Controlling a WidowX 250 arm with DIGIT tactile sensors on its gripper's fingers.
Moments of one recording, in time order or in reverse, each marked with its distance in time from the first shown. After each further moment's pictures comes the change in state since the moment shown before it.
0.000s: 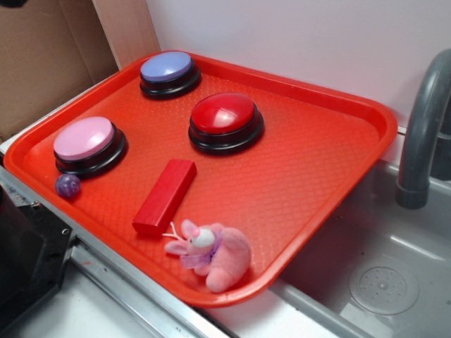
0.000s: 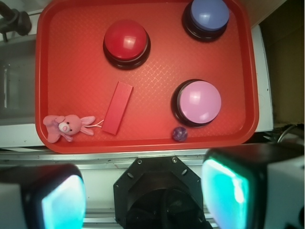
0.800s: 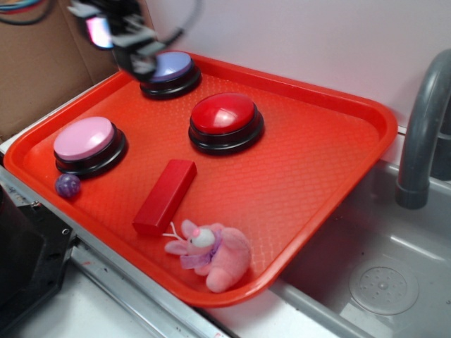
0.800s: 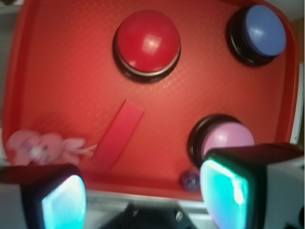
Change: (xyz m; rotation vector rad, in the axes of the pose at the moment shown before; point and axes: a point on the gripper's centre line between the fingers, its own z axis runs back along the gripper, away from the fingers) arm 0.084 -0.029 -0.101 0.099 0.123 -0.189
